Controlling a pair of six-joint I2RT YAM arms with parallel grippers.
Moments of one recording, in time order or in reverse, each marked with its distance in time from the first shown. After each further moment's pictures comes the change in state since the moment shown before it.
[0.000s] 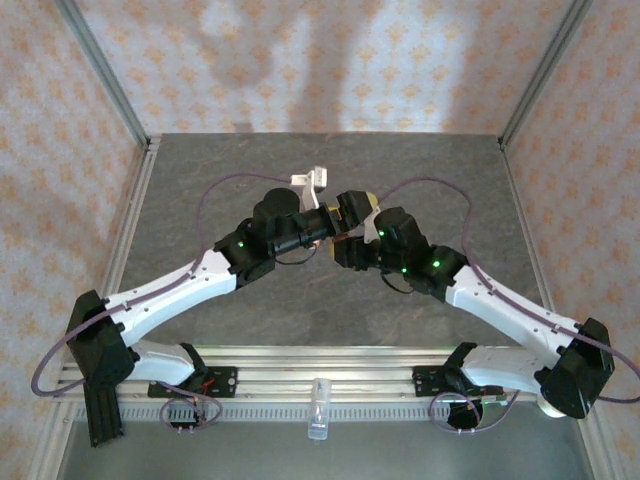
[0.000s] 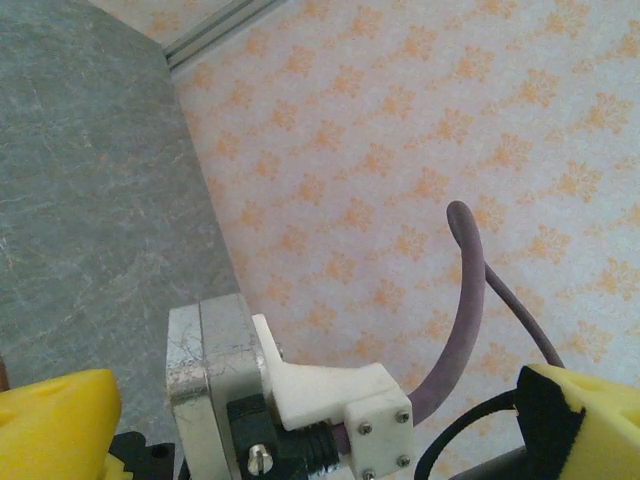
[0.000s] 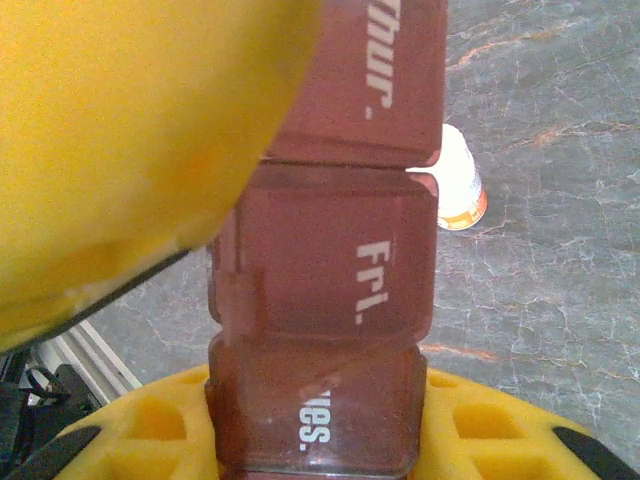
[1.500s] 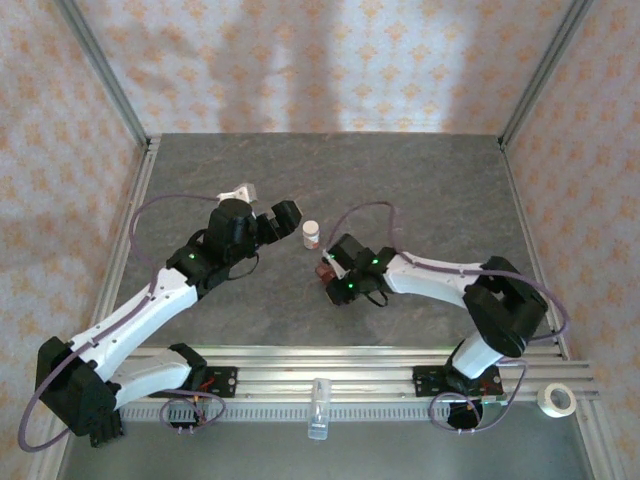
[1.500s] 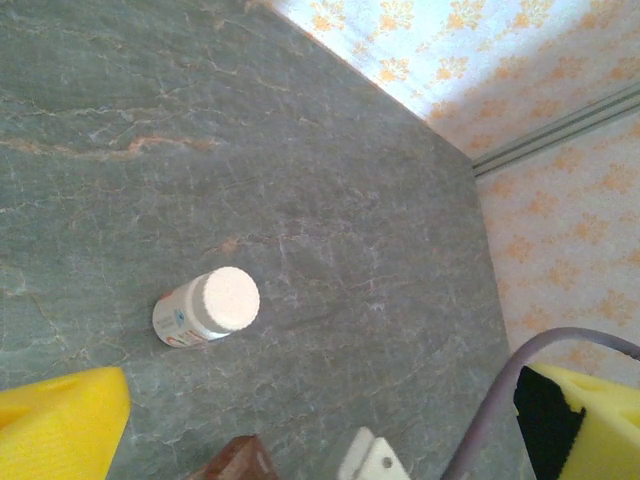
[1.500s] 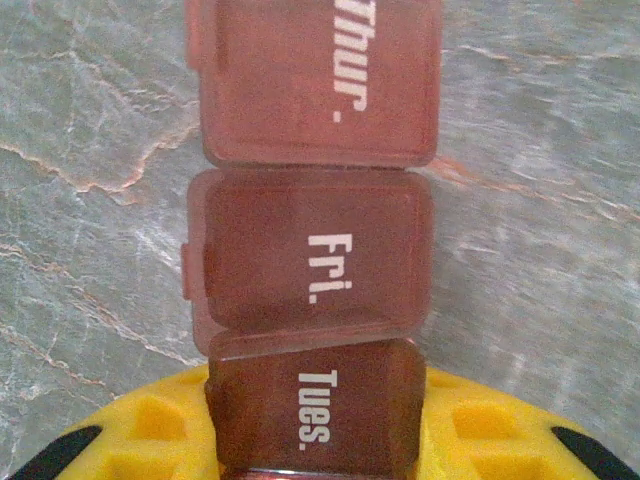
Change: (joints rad) left arm 0.276 -0.253 -0.240 -0.359 -0.208 0.170; right arm 0.102 0.475 0.007 -0.114 0.079 -0.279
